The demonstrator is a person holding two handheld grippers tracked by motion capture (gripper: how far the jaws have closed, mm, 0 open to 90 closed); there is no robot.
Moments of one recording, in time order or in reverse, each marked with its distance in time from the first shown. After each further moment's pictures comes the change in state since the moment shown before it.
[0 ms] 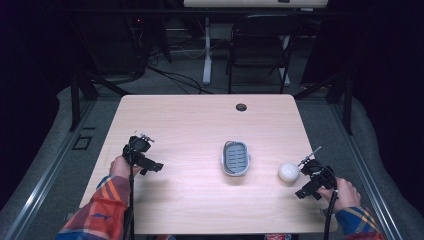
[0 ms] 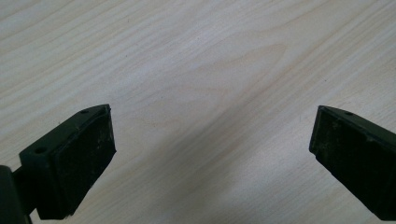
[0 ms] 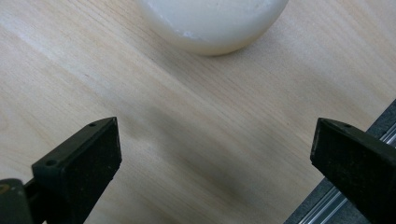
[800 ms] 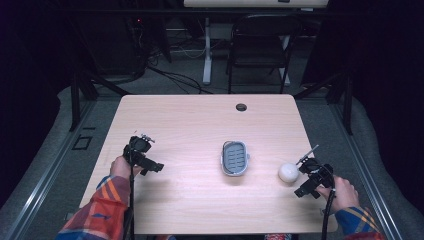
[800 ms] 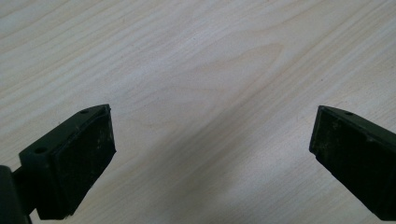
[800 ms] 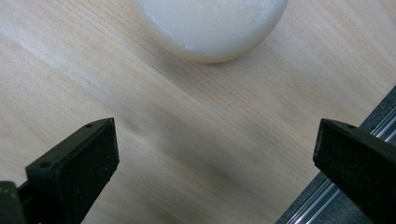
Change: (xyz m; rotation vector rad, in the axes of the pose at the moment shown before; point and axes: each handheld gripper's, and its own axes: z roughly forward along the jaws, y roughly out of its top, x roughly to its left) left arm -0.001 0.000 0.001 -0.001 -0.009 0.009; right arm 0.006 0.005 -0.001 -0.026 -0.022 0.034
